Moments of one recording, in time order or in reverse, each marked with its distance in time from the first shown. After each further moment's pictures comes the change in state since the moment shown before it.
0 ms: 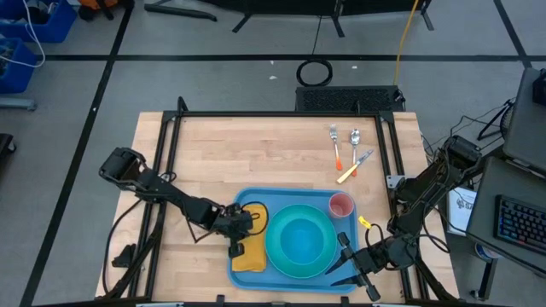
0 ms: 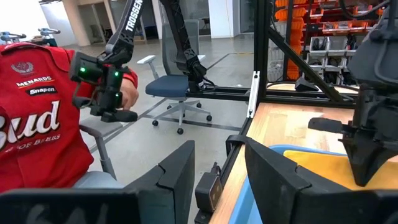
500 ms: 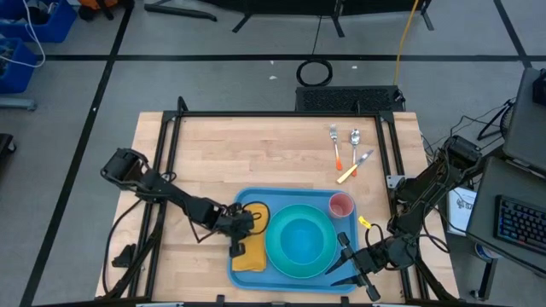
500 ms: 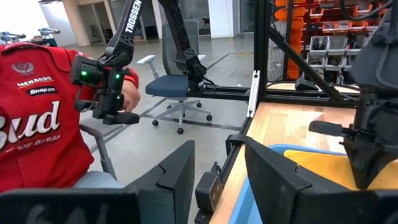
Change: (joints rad) left arm 0.013 0.024 0.000 0.015 0.007 0.024; right arm 0.000 0.000 0.000 -0.001 0.000 0.002
